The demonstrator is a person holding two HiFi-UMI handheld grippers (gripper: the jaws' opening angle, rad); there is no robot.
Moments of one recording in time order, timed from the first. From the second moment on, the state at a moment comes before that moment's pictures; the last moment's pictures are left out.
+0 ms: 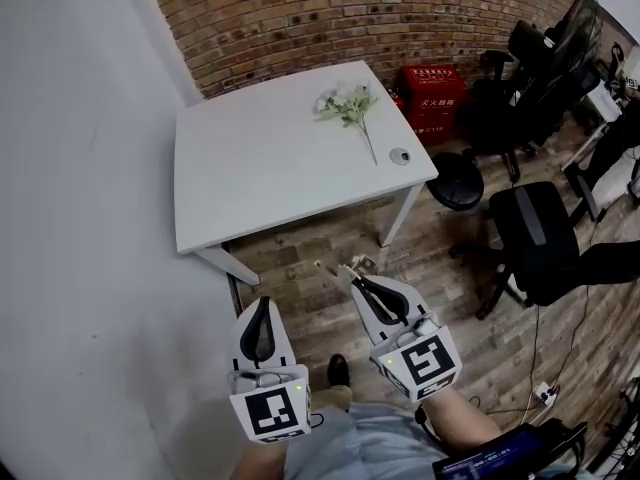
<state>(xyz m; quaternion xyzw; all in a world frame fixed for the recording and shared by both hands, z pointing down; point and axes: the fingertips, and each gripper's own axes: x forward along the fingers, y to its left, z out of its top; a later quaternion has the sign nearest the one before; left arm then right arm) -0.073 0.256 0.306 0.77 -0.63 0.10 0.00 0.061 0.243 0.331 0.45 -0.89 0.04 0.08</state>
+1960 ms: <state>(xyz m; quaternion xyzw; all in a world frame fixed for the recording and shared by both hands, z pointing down) -0.087 -0.084 0.292 0.71 -0.69 0.12 -0.01 0.029 -0.125 0.300 0.37 -0.93 0.05 0.04</state>
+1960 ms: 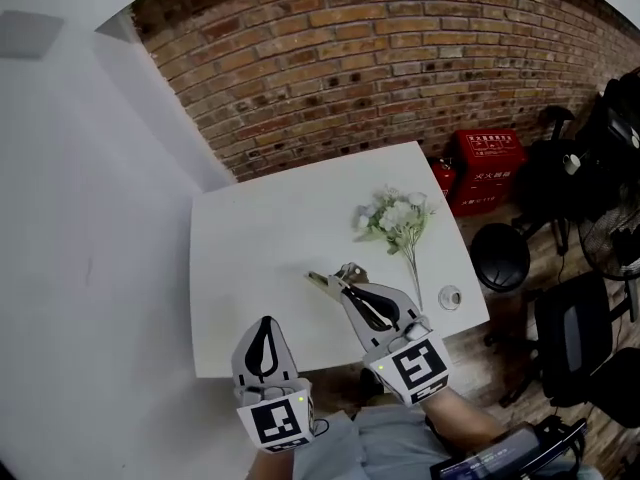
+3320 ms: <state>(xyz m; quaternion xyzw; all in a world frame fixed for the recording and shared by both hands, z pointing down) -0.194 -0.182 0.364 0.70 -0.70 0.15 0.09 -0.076 -0.225 0.382 0.33 -0.93 0.09 0.13</state>
